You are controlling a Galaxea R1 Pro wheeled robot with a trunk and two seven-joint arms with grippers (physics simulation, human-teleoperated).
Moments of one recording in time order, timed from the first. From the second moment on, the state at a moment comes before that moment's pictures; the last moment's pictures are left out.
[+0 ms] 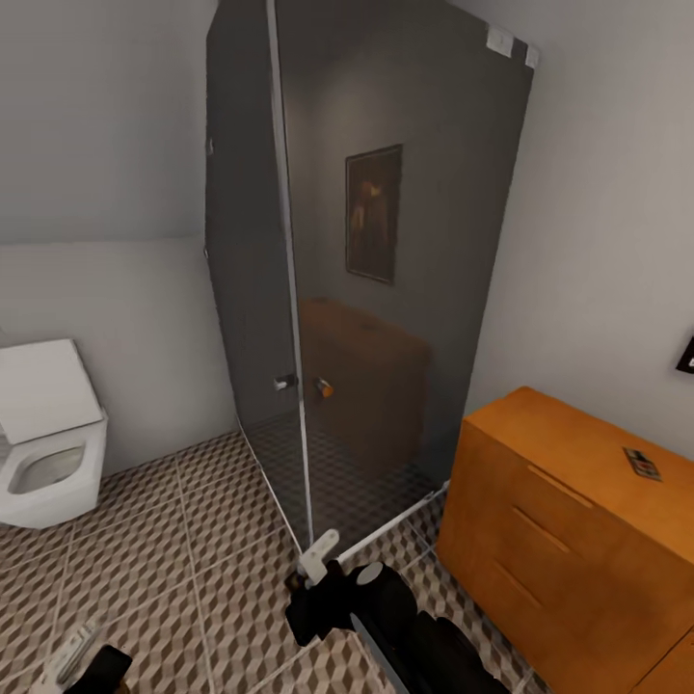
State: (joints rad) left arm 0.16 0.14 0.17 -1.48 1.12 0.20 0.49; right arm -0.40 0.12 0.70 -1.26 -0.08 0.81 0.25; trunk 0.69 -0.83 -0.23
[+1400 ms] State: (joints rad) left arm 0.12 0.13 0.11 -1.52 1.13 0.22 0.50; right arm -0.40 0.17 0.68 -1.13 -0.09 0.76 0.00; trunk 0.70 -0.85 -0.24
